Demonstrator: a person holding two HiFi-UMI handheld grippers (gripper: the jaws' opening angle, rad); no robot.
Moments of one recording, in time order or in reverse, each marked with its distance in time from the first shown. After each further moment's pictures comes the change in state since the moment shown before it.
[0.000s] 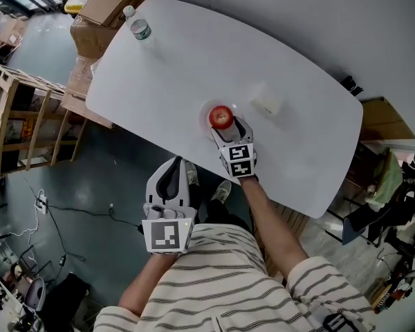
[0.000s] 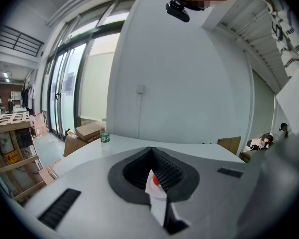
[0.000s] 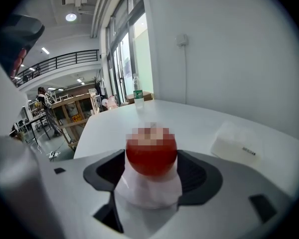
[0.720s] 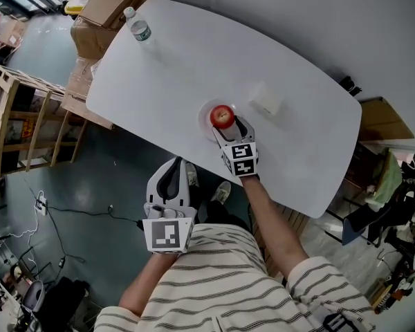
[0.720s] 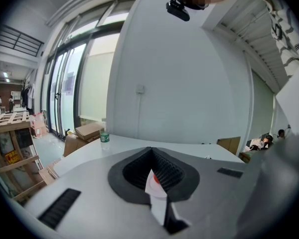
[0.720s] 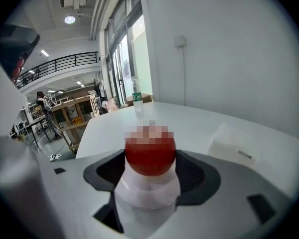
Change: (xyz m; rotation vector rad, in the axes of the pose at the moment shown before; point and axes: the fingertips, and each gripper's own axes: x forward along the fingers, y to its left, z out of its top) left arm -0.003 0.000 -0.002 0.008 -0.007 -0.007; right arm -0.005 -0.004 0.008 0.013 -0.020 0.005
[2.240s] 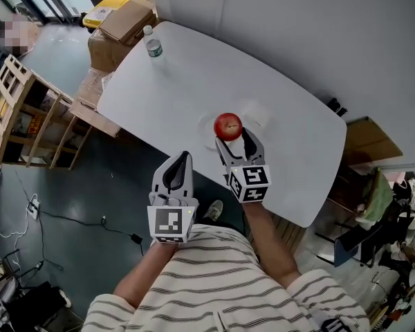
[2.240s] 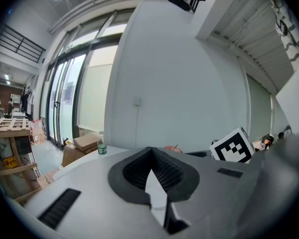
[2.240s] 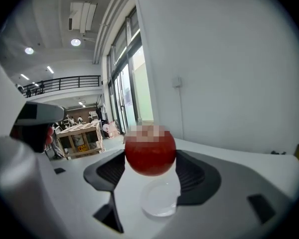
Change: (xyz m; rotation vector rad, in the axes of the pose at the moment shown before) left arm -0.028 -0.022 0.036 0.030 -0.124 -0.008; right arm -0.139 0.030 0.121 0.047 -0.263 -0.003
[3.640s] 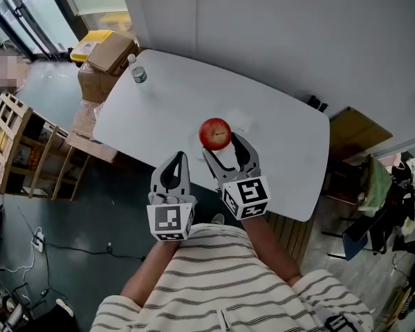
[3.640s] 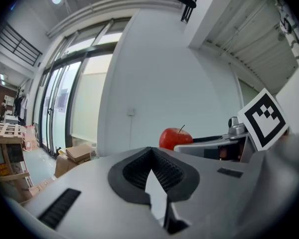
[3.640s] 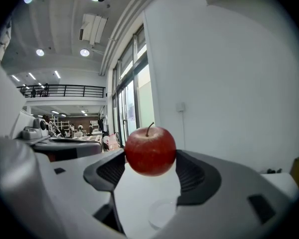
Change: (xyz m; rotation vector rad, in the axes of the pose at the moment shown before) left arm -0.002 -0.022 0.040 0.028 -0.100 -0.058; right arm -0.074 0.036 0.091 -0.045 -0.177 0.003
